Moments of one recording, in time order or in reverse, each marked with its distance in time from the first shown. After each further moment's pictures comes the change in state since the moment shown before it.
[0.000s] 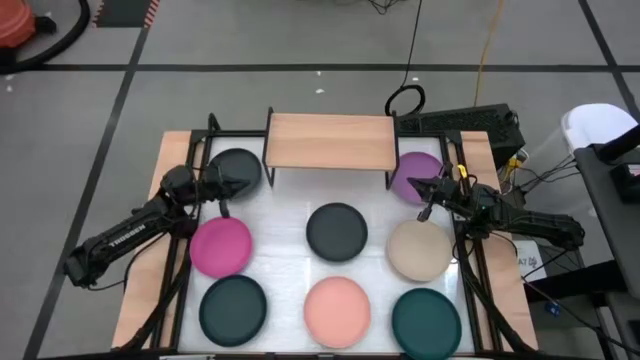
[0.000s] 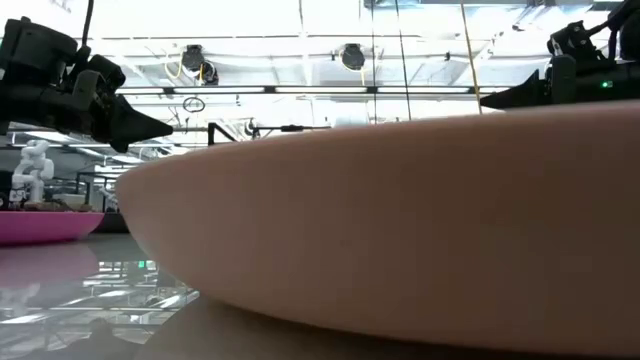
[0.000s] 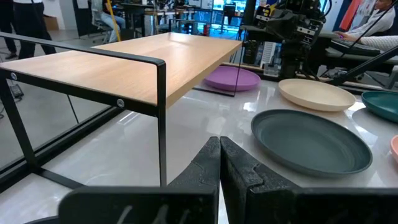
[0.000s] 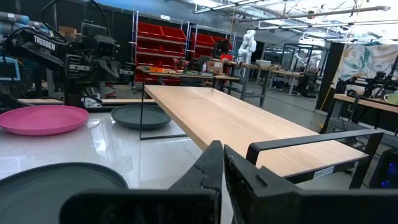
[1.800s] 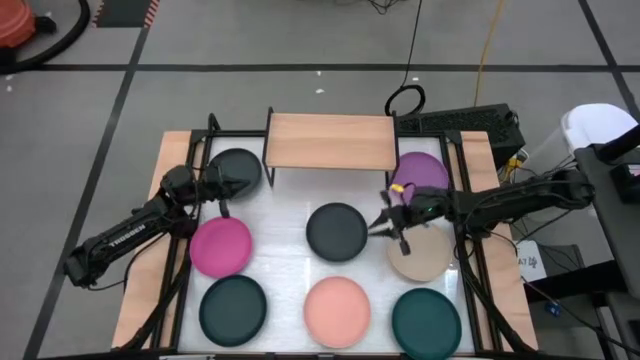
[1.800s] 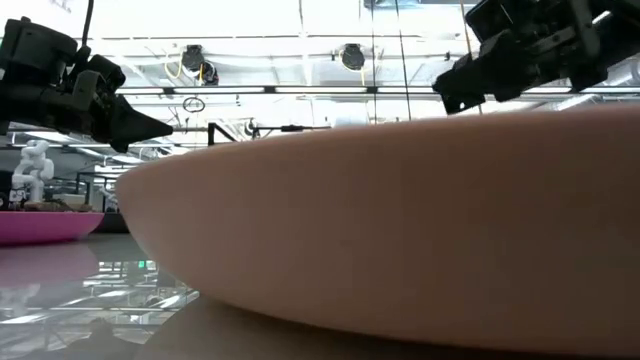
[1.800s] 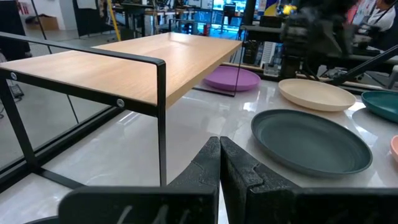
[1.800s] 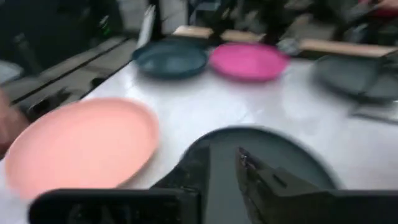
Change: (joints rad) left arm 0.000 0.000 0.000 0.000 0.000 0.000; right arm 0.185 1.053 0.341 0.306 -0.595 0.053
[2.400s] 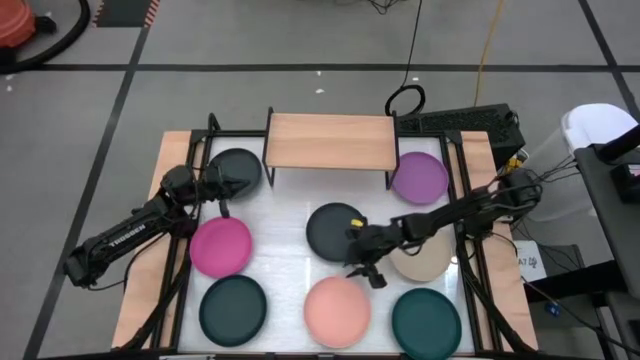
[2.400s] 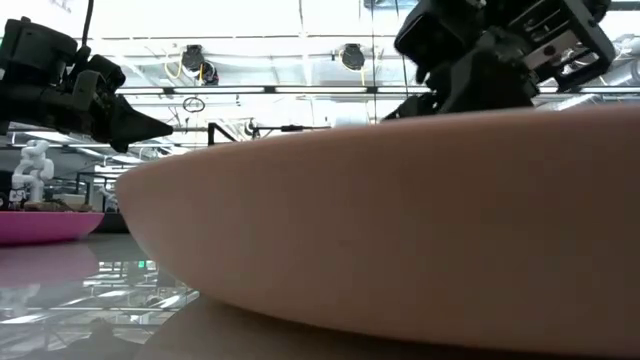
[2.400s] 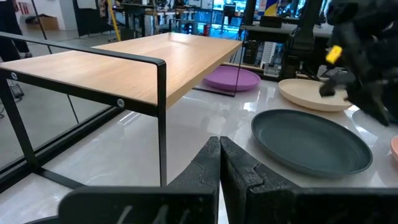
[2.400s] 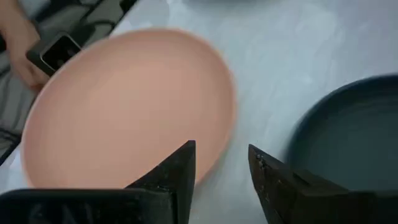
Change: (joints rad) left arm 0.000 0.000 0.000 0.000 0.000 0.000; right arm 0.215 0.568 0.384 -0.174 0.000 0.144
